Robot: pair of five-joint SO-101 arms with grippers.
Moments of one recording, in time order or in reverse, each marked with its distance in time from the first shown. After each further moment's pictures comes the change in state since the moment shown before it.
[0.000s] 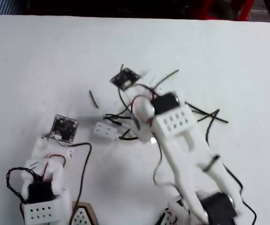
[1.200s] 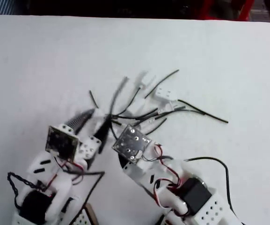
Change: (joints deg) left arm 35.4 -0.6 -21.7 -3.4 21.3; right arm -17.7 -57.9 40.3 -19.3 -3.1
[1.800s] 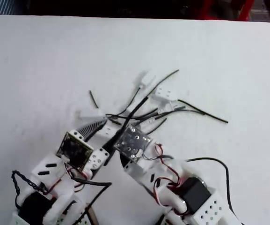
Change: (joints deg) left arm 4.5 -0.1 -0.6 4.9 -3.5; right arm 1.4 -0.1 0.8 0.0 0.0
